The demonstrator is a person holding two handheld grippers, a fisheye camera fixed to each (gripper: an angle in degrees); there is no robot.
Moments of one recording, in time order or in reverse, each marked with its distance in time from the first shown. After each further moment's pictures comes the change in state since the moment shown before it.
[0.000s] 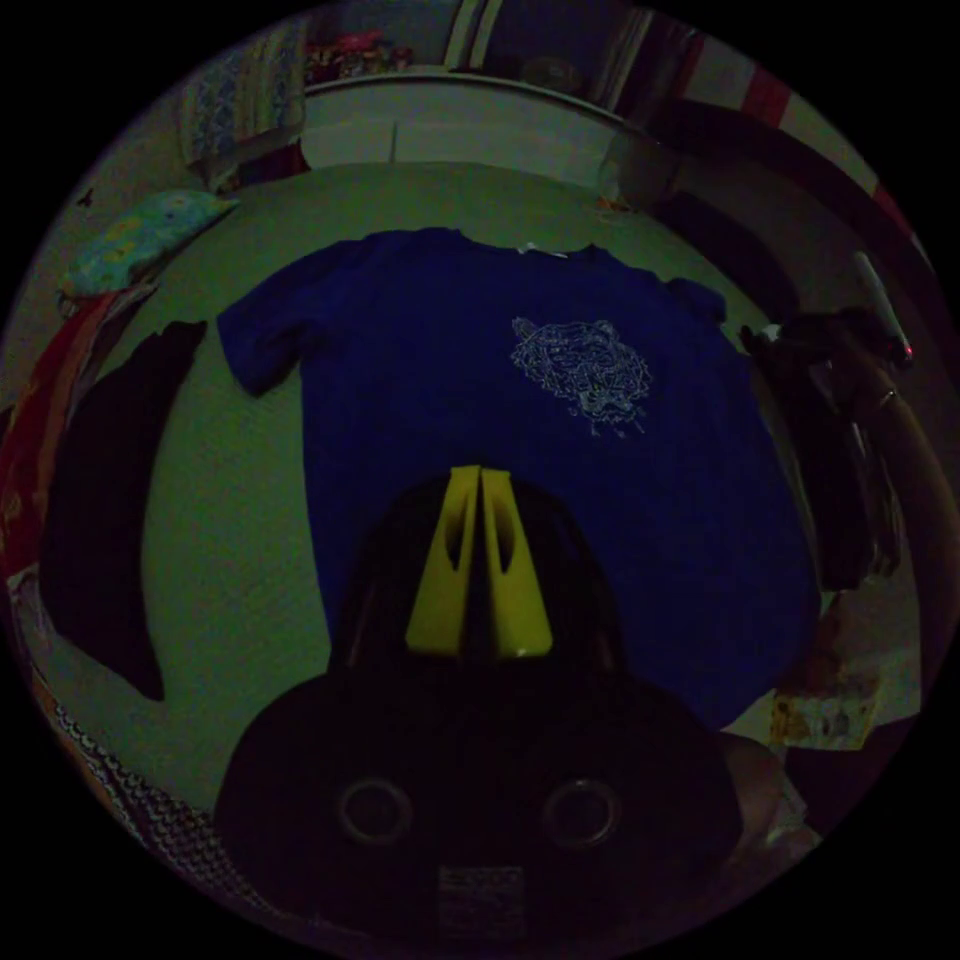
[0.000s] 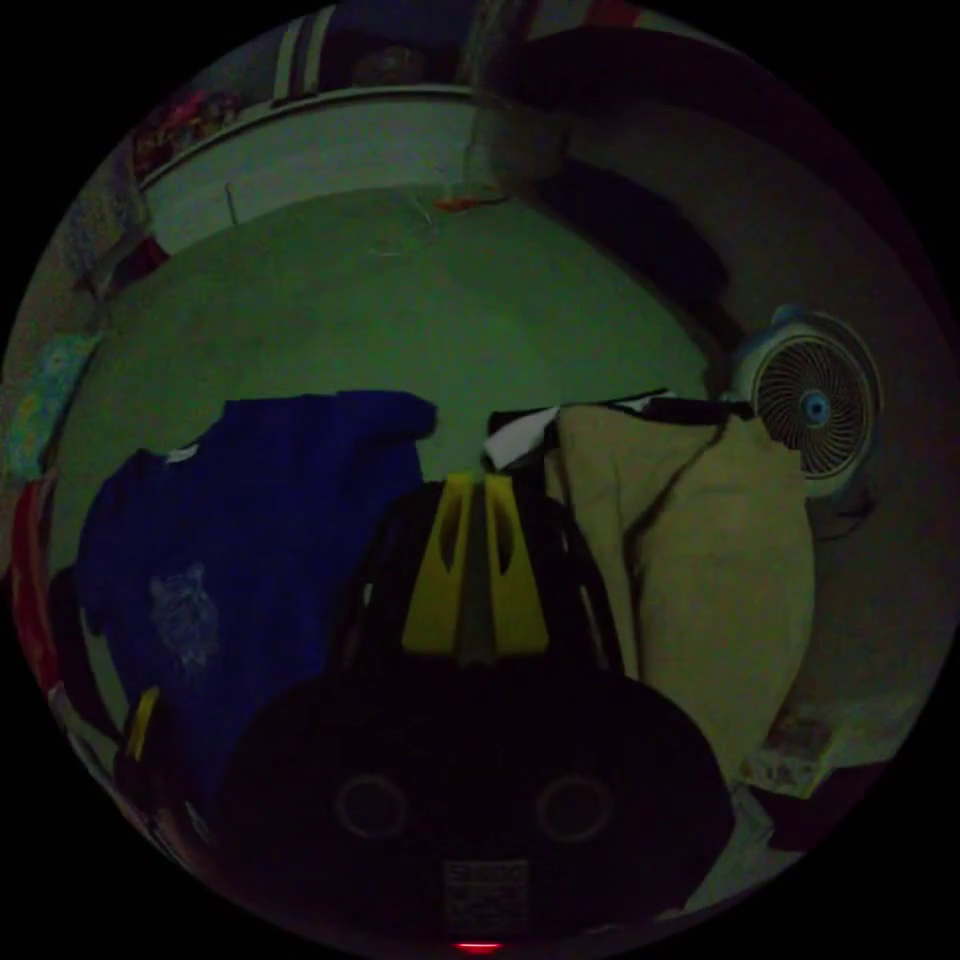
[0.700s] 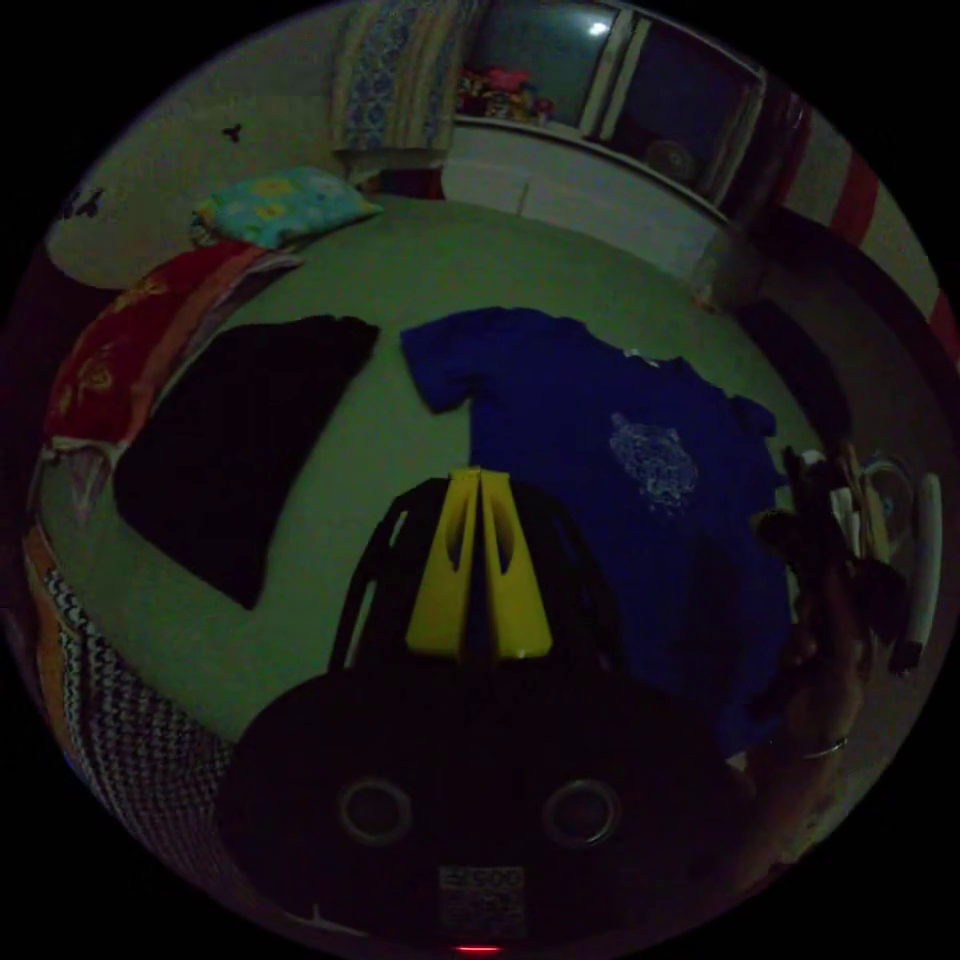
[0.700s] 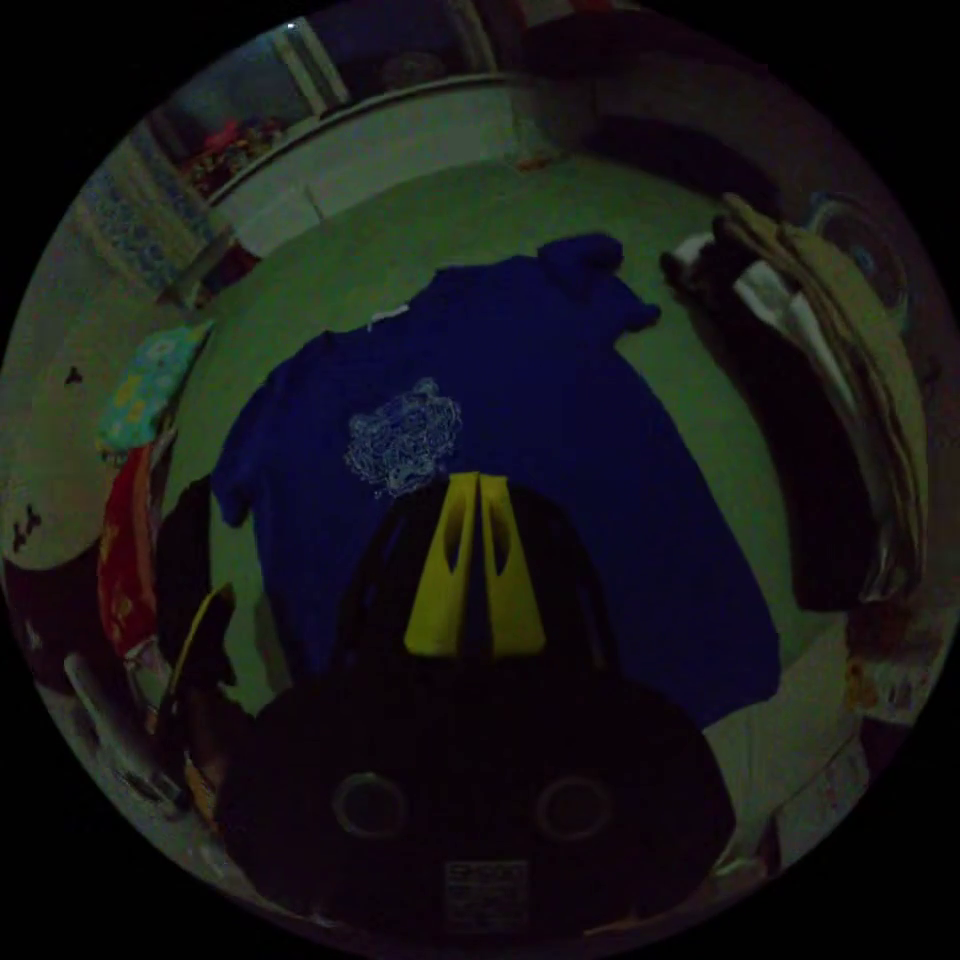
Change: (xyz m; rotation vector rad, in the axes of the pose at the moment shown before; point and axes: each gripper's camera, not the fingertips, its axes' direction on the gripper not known) left arm -0.028 -0.007 -0.052 0.125 -0.140 -0.306; right arm -0.136 0.104 -0.008 -0.108 -0.351 0.100
